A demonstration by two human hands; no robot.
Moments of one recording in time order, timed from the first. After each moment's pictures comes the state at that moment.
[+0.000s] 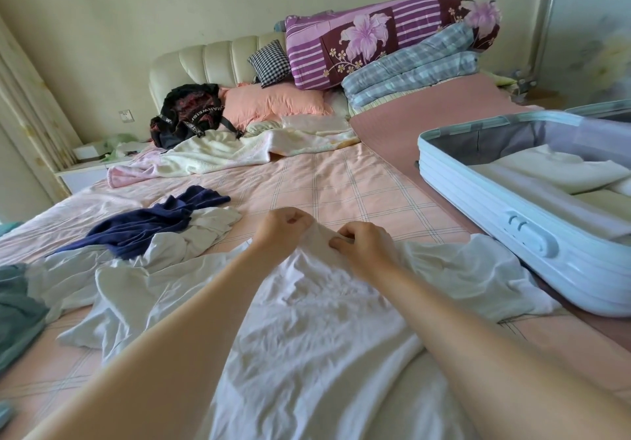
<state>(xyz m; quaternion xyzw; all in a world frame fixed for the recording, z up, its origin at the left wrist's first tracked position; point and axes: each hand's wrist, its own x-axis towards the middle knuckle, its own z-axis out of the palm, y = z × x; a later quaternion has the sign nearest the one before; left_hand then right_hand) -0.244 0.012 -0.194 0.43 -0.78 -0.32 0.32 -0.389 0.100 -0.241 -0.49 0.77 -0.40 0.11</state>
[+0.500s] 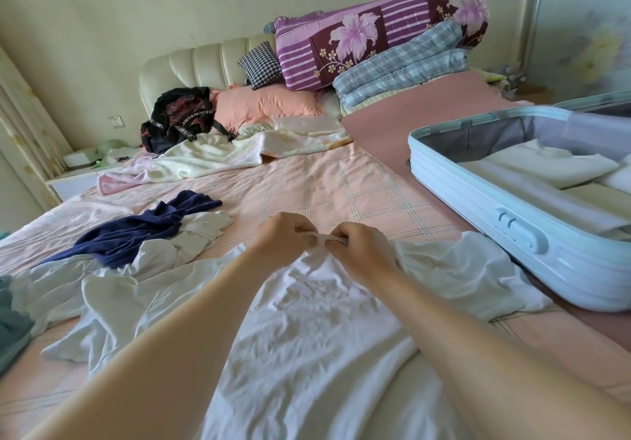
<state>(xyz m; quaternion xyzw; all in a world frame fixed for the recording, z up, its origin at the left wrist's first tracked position) -0.258 0.004 -0.198 0.40 -0.86 -0.25 0.21 -0.393 0.105 -0.245 -0.52 0.75 -0.40 0.06</state>
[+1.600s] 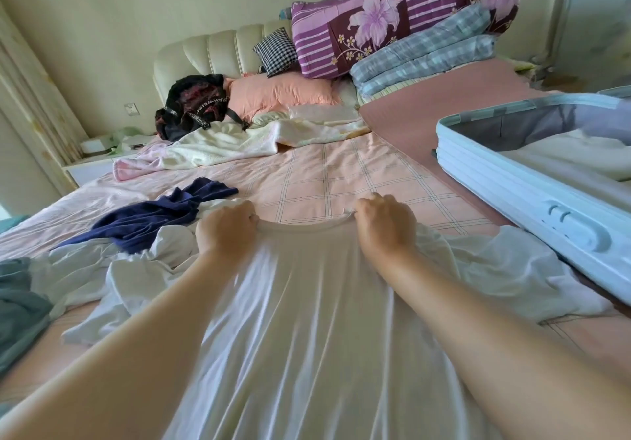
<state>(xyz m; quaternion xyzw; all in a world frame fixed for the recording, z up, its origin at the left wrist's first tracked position) -0.173 -0.059 -0.209 0.54 -0.80 0.14 0.21 -0.386 0.068 -0.236 -0.52 0.81 -0.18 -0.20</state>
